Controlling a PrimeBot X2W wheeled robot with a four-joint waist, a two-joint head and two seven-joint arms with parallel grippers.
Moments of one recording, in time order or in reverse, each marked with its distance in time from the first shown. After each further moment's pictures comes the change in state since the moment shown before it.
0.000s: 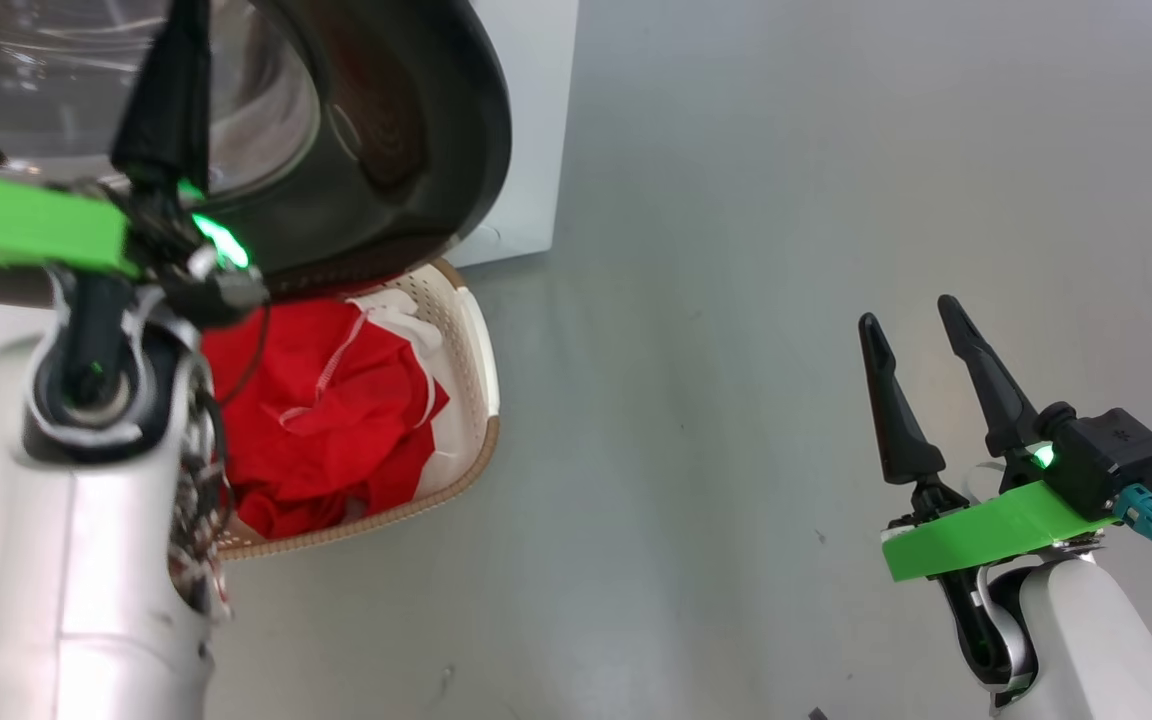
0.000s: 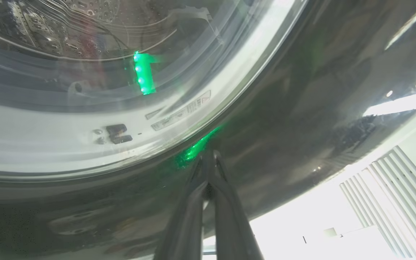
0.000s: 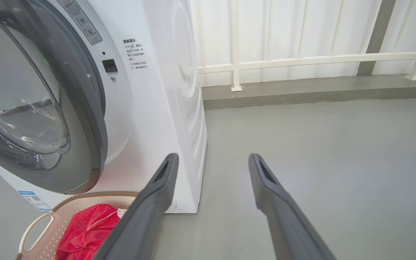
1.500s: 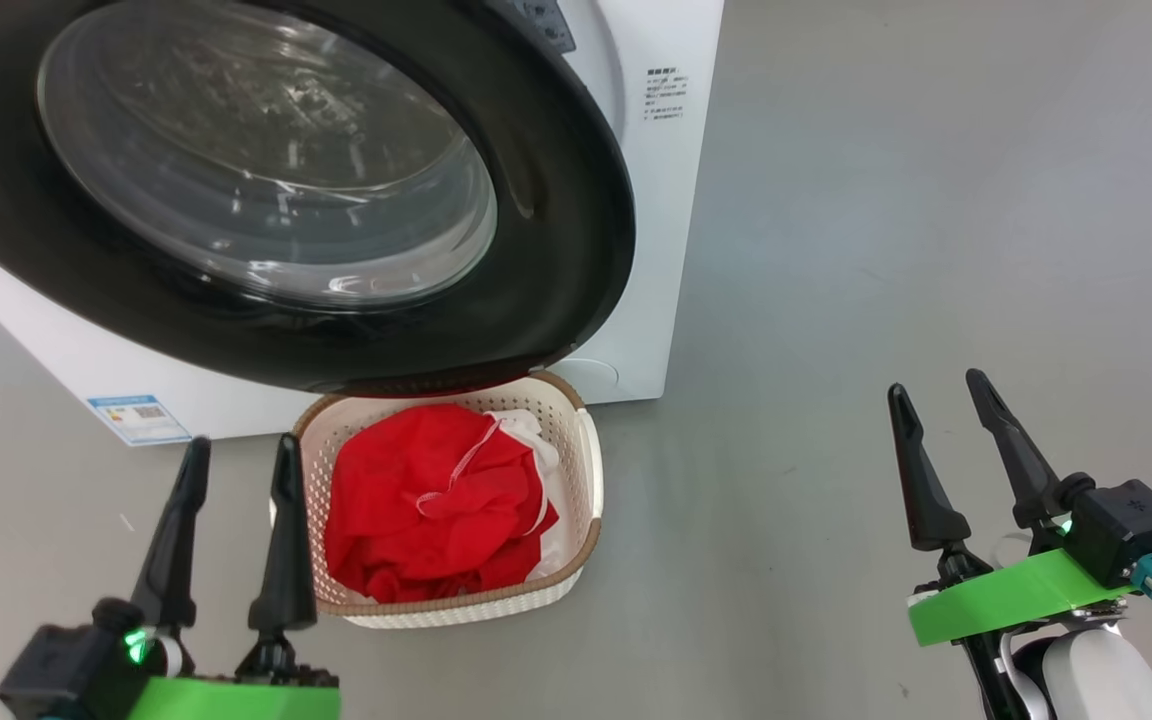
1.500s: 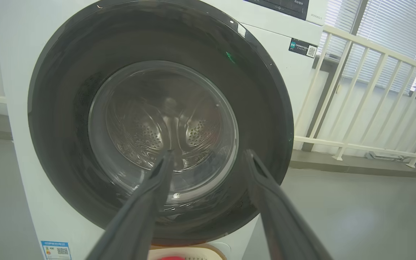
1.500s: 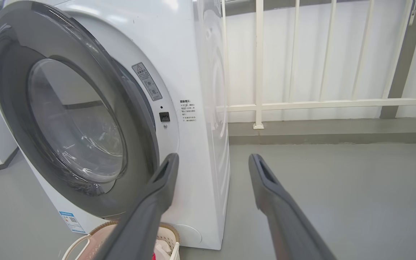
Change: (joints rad) left arm 0.741 0.112 -0.138 -0.422 1.206 0.122 -0.414; right arm 0.127 0.000 -0.046 -0.033 -0.026 0.000 0.000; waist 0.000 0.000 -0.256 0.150
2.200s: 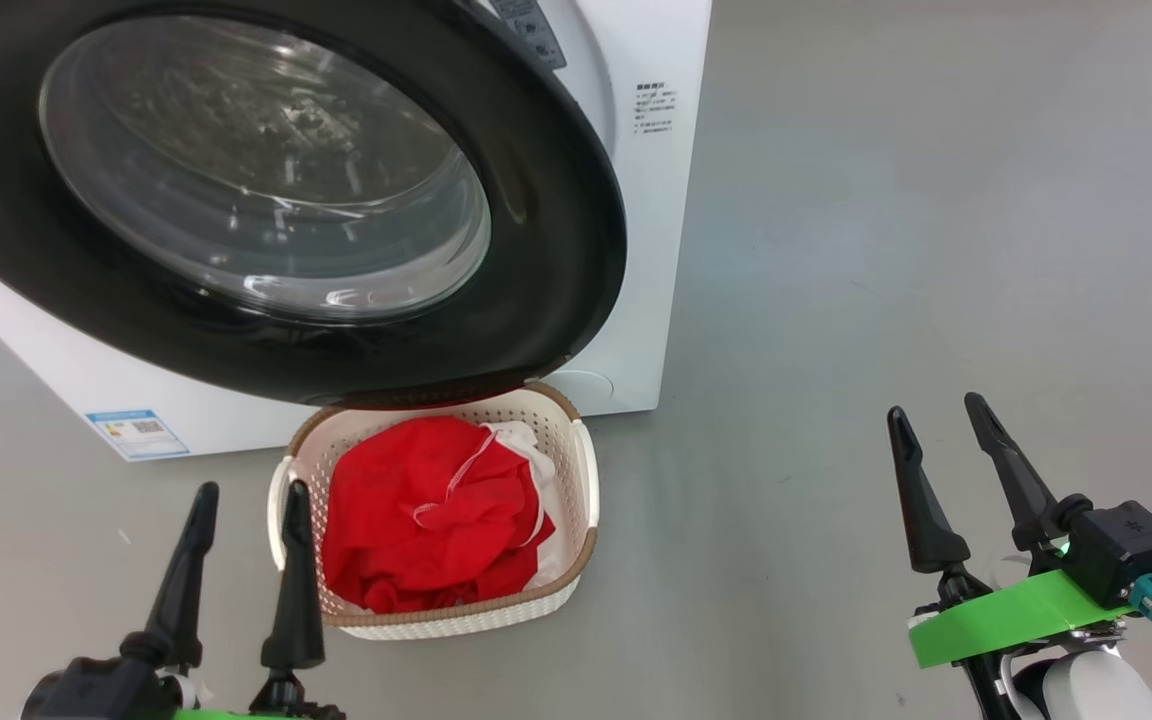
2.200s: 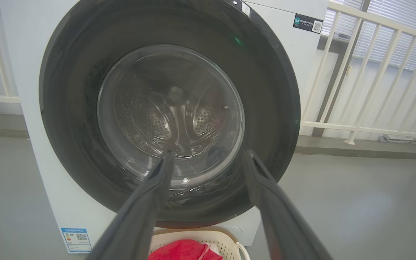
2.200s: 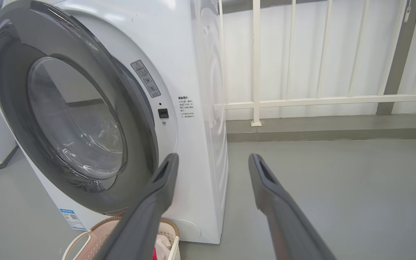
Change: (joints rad) left arm 0.073 -0.034 0.030 0.034 0.108 -0.007 0.000; right arm 0.035 0.000 0.001 -0.007 0.003 0.000 0.000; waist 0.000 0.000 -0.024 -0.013
